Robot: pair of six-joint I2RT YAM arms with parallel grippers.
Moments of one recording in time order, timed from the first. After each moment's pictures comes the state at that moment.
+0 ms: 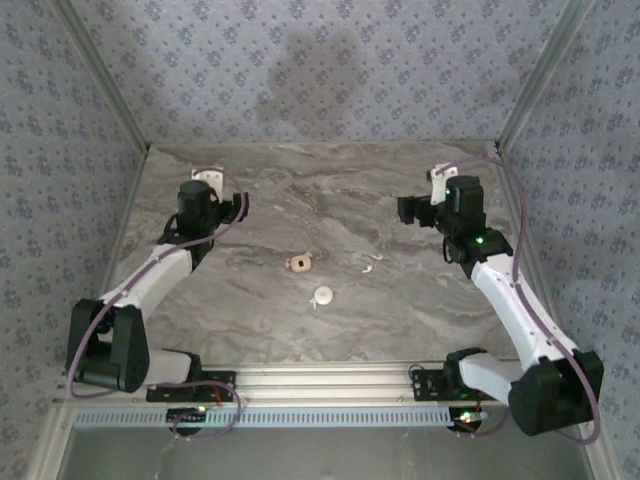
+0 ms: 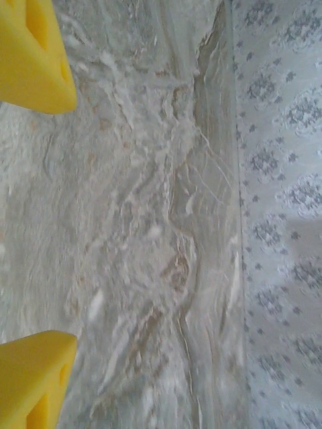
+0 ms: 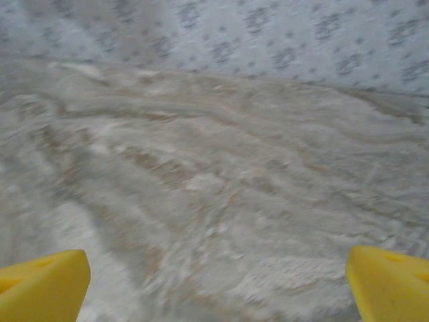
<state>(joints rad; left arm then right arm) -0.23 1.32 0.84 0.03 -0.07 -0.11 0.24 1.11 0.97 -0.38 0.05 0.02</state>
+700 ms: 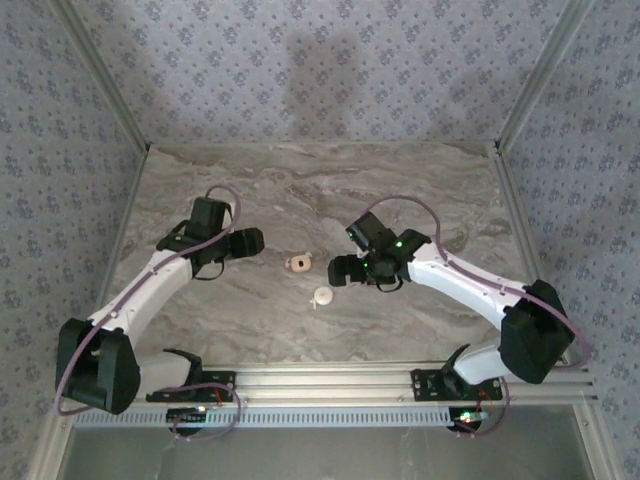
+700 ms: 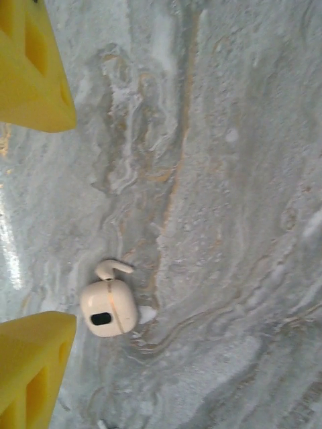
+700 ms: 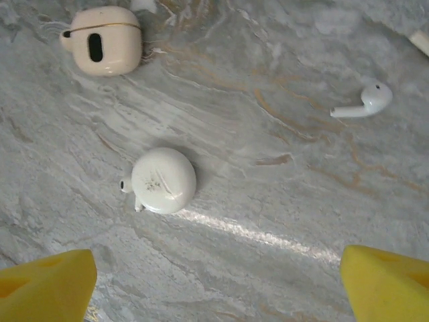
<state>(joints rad) -0.33 1.23 0.86 -0.54 0.14 -0.42 0.73 1.40 1.01 -0.74 -0.09 0.62</state>
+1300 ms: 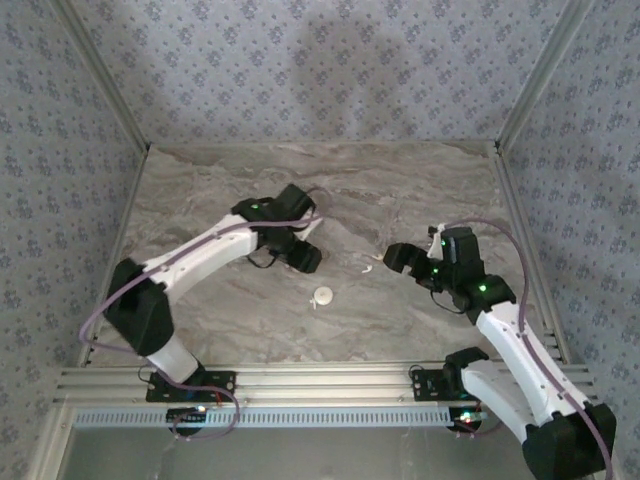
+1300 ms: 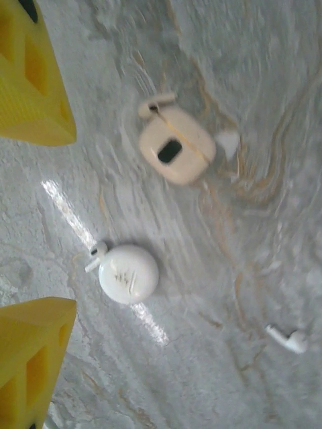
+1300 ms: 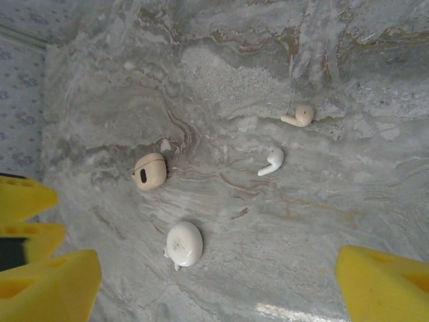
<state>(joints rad) -0.77 1.65 1.38 -0.97 0.10 -0.16 0.27 0.80 0.63 -0.54 -0.35 0.70</state>
